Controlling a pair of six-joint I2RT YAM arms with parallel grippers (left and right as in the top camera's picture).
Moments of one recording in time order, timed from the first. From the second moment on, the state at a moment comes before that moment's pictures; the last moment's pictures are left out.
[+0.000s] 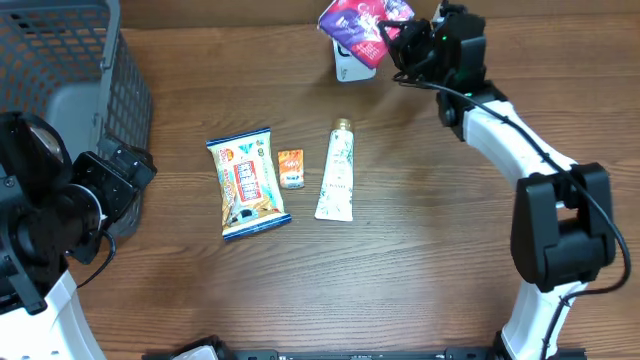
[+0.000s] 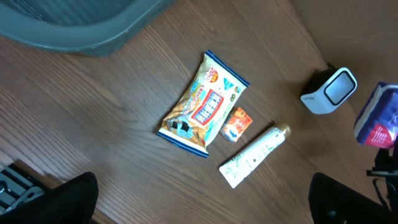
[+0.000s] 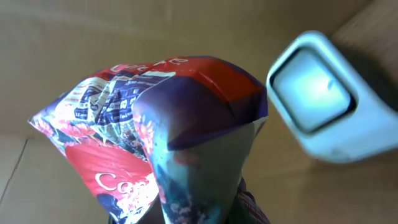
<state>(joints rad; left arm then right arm) 0.34 1.28 1.95 -1.69 0.14 -0.61 0.22 2.03 1.47 0.32 -0.38 1.23</state>
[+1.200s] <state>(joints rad) 0.34 1.28 1.95 -1.69 0.14 -0.61 -0.06 2.11 1.47 0.40 -0.48 1.35</state>
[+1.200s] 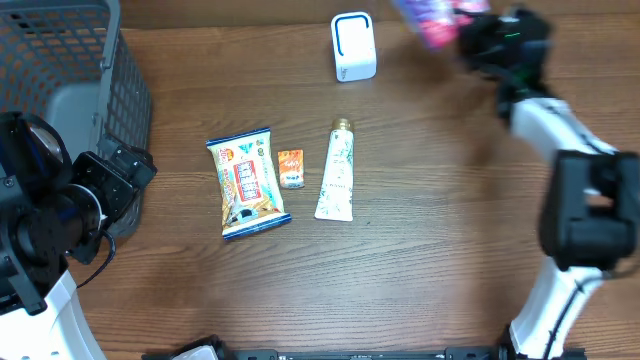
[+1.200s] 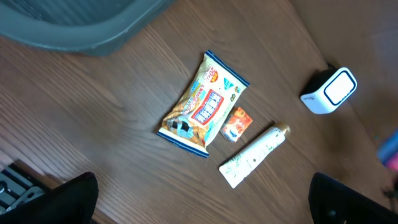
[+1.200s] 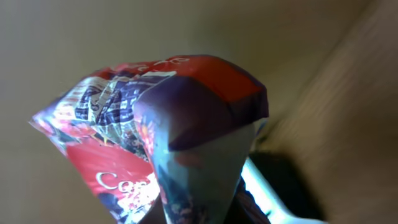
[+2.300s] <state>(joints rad) 0.34 1.28 1.95 -1.69 0.14 -0.61 -0.82 1.97 1.49 -0.46 -0.19 0.76</state>
